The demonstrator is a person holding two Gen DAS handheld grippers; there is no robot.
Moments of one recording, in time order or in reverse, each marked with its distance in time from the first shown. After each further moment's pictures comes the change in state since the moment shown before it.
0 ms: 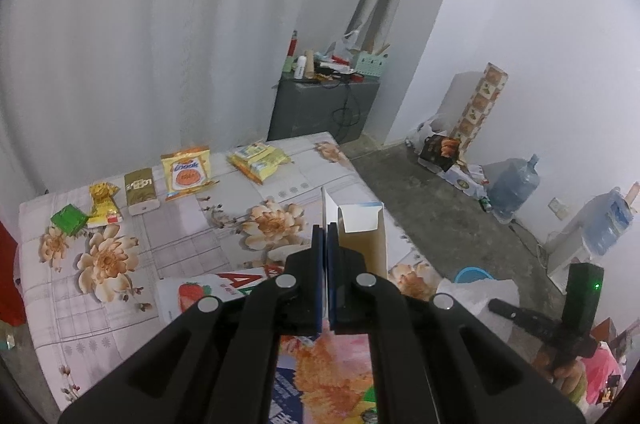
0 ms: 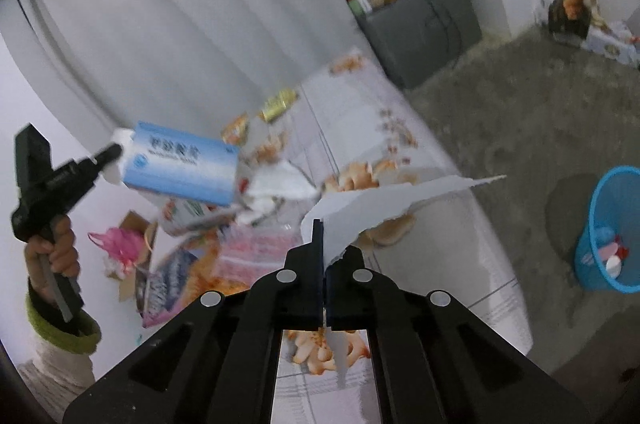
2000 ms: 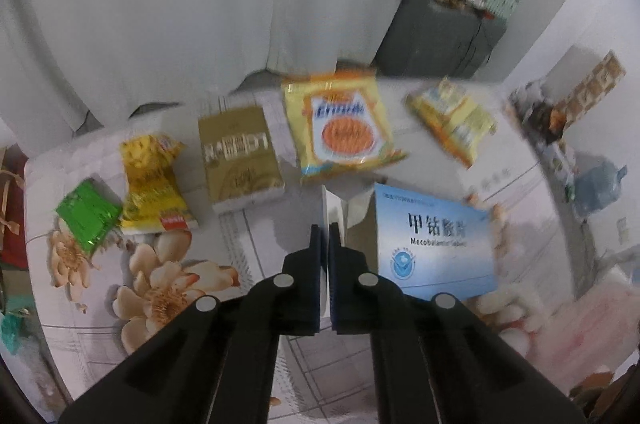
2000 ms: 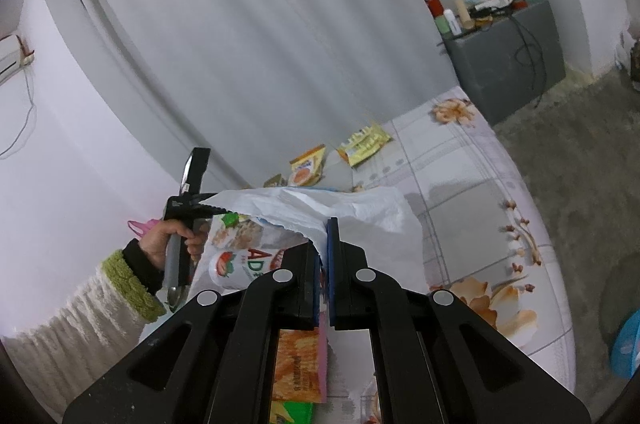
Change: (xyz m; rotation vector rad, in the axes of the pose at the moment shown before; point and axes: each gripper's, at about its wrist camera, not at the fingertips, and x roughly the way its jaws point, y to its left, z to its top) left arm 0.161 0.196 0.033 -0.194 0.331 0.248; right arm 0.069 0.073 0.052 -0.152 0.018 0.219
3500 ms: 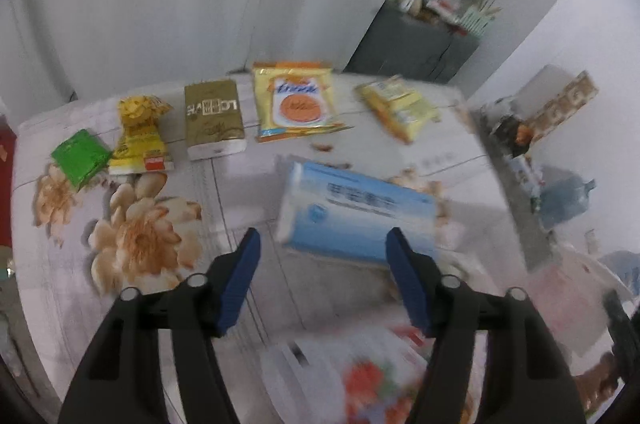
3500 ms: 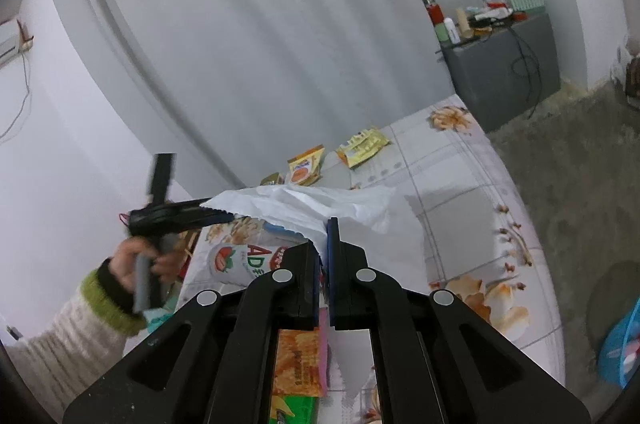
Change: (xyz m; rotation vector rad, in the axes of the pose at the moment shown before) left arm -0.021 -0.015 -0.037 -0.057 0.019 -0.099; right arm 0.000 0.004 0.002 -0.018 0.012 -0.031
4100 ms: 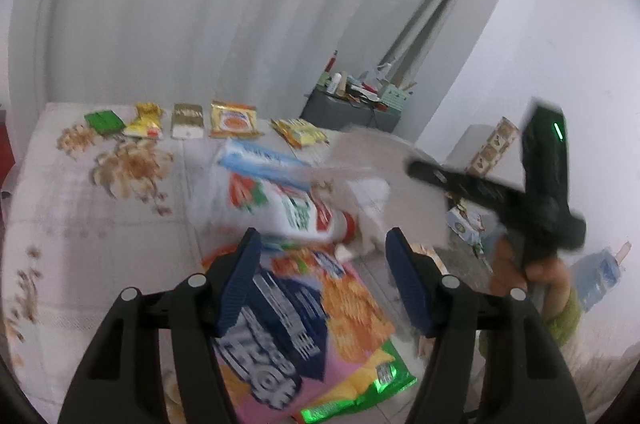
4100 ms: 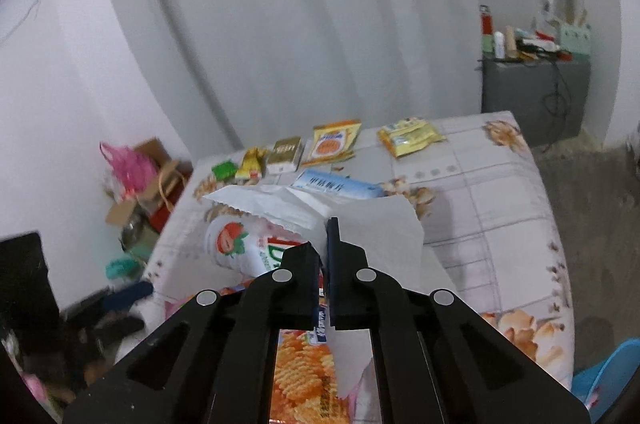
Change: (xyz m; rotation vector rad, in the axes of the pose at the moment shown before) left arm -0.135 -0.055 -0.196 0.025 -0.434 -0.210; right arm 0.052 0.074 -0.010 -0.228 0.088 -0.065
